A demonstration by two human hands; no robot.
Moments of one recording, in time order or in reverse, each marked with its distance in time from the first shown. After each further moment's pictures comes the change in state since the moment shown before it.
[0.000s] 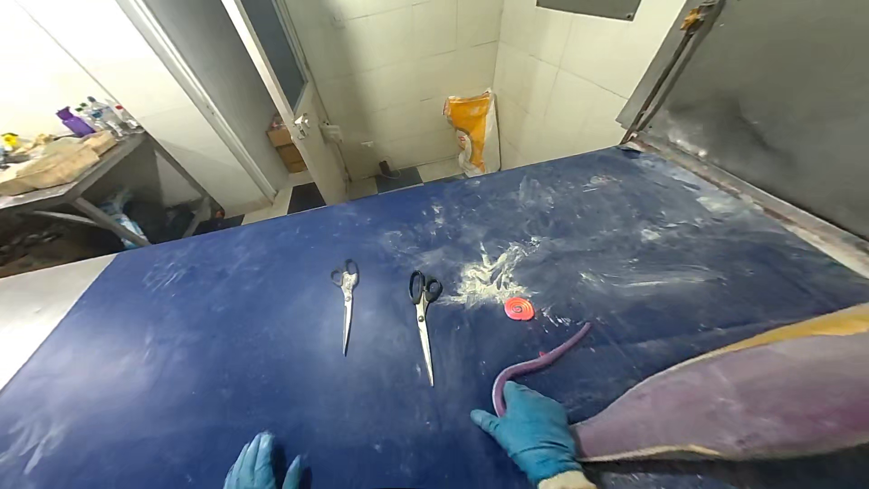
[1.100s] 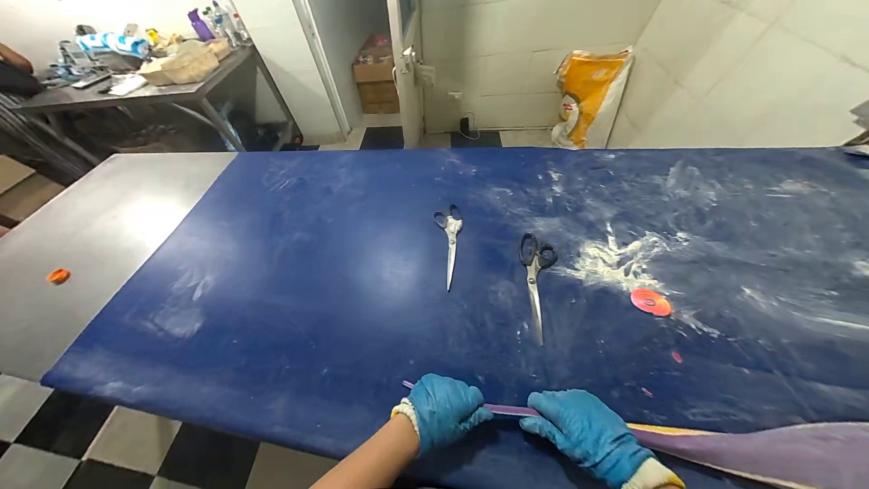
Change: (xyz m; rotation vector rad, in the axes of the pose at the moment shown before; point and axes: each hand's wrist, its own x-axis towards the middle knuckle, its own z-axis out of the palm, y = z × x) left_hand 0.044 0.094 -0.044 -0.343 -0.933 0.625; right_hand -0.023 -0.071 0.056 -0.381 -0.271 -0.796
